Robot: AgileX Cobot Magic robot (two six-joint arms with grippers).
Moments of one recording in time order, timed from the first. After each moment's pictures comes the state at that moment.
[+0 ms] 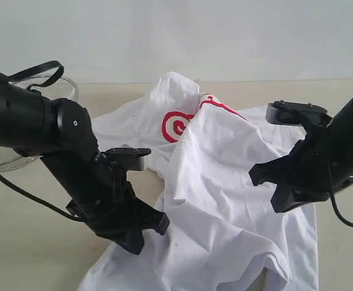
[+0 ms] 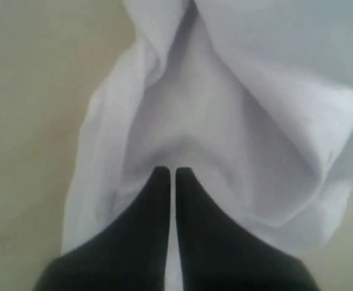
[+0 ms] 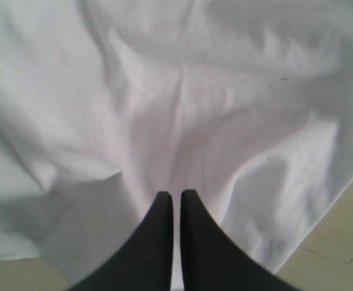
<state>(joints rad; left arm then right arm) -0.58 1.88 -0.98 -0.52 0.69 0.21 0.14 1.57 -0.85 0.42 0.75 -0.23</state>
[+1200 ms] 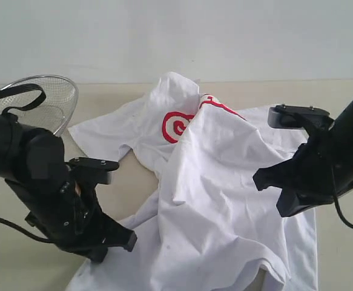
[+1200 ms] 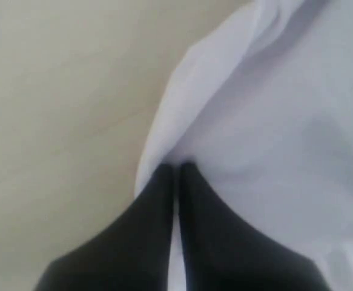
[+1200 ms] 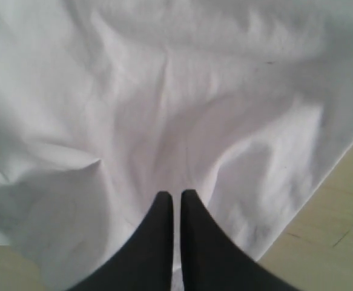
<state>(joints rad) -0.57 1.83 -0.79 -0.23 0.55 -0.09 0.14 1.57 -0.85 0.37 0.77 -0.20</state>
